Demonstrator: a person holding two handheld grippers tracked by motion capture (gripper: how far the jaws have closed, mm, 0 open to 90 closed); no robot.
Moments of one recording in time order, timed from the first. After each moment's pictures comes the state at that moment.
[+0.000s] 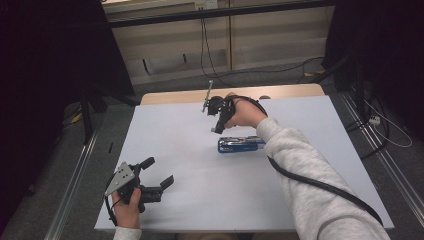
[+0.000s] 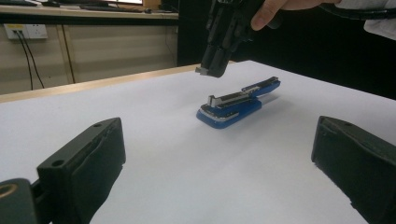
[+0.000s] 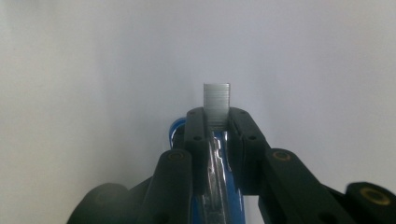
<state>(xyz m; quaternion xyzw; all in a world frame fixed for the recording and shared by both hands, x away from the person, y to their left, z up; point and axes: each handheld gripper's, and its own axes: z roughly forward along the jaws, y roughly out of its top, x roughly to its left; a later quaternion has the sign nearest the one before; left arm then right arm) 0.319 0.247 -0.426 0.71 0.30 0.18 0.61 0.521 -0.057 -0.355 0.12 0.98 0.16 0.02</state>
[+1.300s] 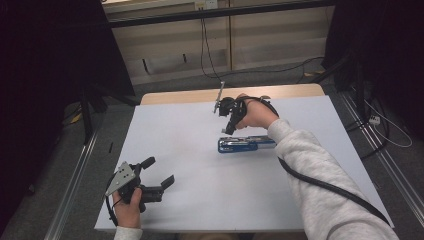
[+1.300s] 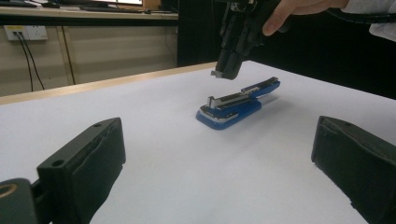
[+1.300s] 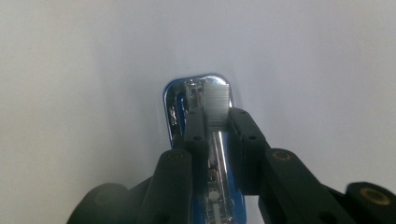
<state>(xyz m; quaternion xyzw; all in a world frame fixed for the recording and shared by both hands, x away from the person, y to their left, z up) 0.319 0.246 -0.425 0.71 0.29 0.19 0.61 0.517 -0.088 -0.362 0.13 0.98 0.15 0.01</state>
